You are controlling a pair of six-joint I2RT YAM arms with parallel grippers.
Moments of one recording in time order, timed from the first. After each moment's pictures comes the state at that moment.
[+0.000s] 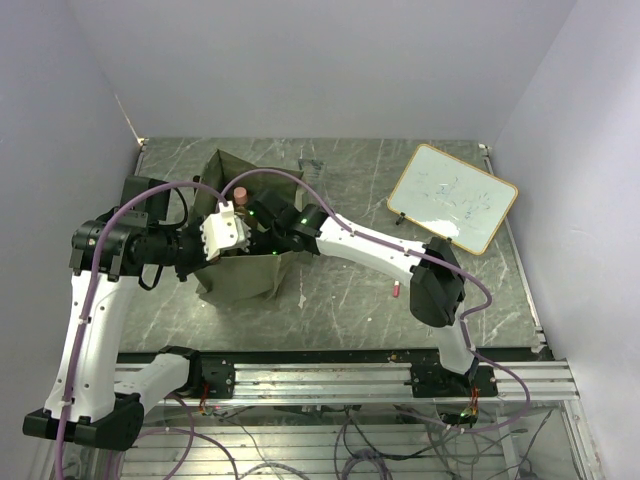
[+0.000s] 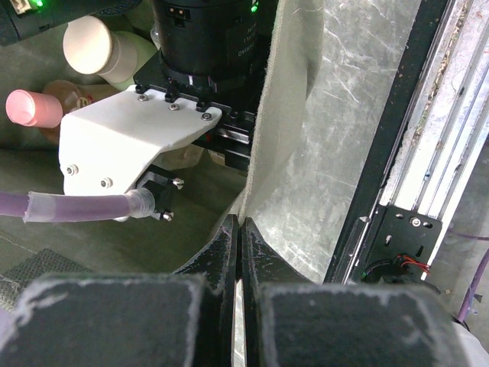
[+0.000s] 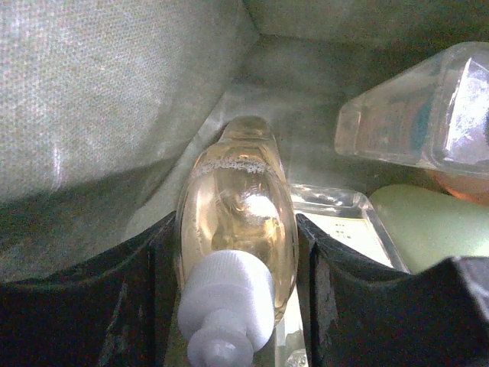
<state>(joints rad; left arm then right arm) -0.17 1.02 1.47 -1.46 0.57 1.03 1.03 2.05 1.84 -0.66 -0.40 -0.38</state>
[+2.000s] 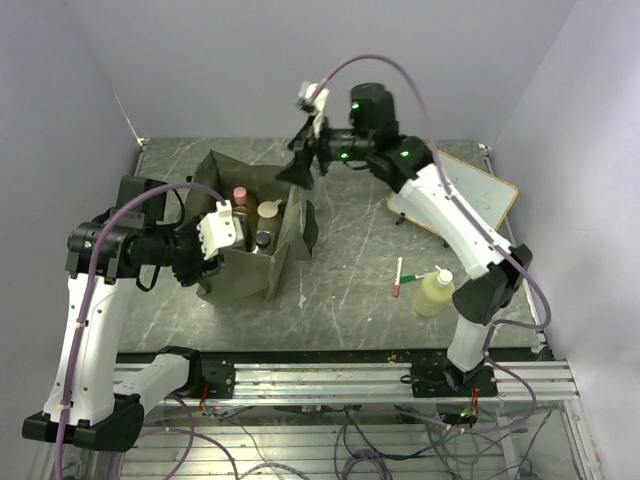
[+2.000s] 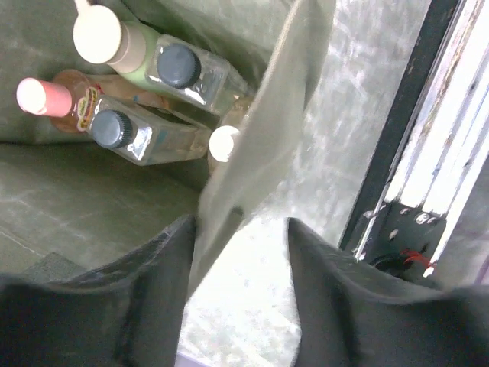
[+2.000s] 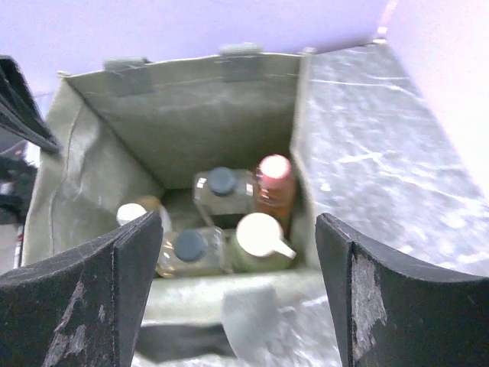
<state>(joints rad) -0.17 1.01 1.46 -1.46 0.54 1.04 0.69 1.85 2.04 -0.50 -0.68 -0.18</state>
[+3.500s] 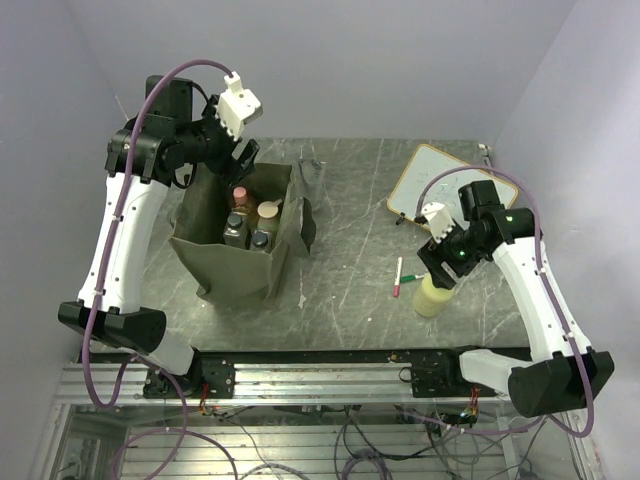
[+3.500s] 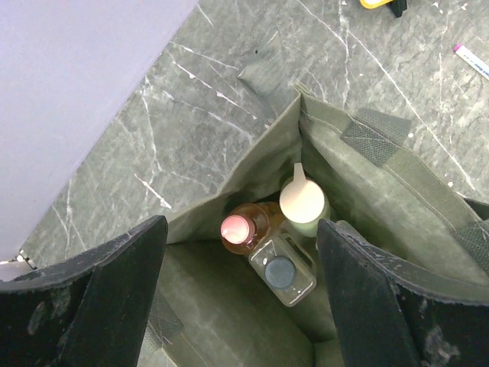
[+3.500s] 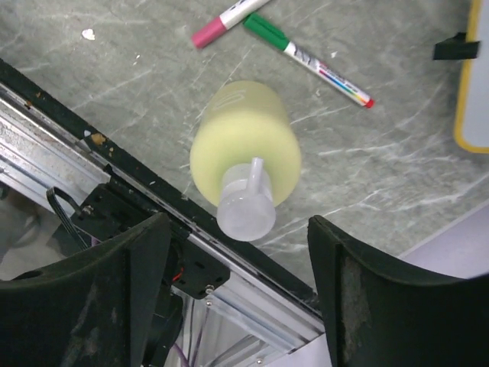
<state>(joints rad) -0.25 1.53 2.00 -1.07 0.44 0.56 0.14 1.17 1.24 -1.31 -0.20 -0.63</state>
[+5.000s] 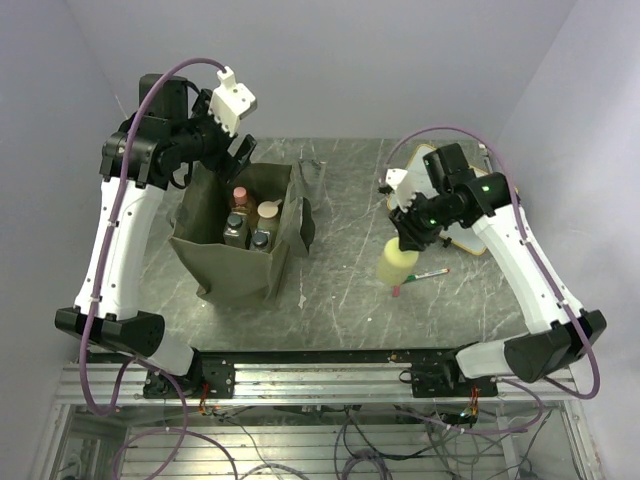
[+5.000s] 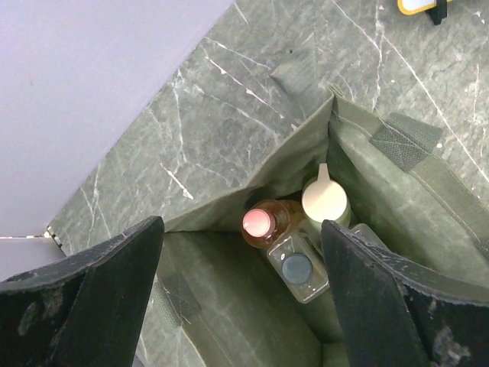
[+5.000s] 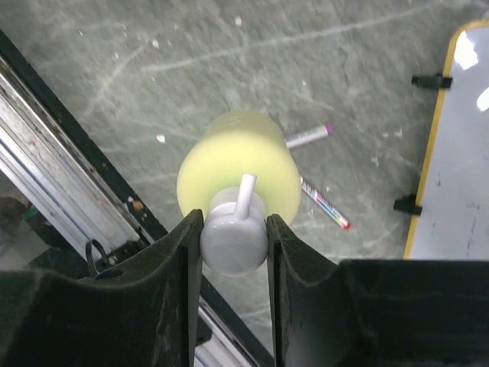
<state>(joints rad) -0.25 1.51 2.00 -1.04 0.35 0.54 0.35 1.35 1.54 -1.30 -0.31 -0.58</state>
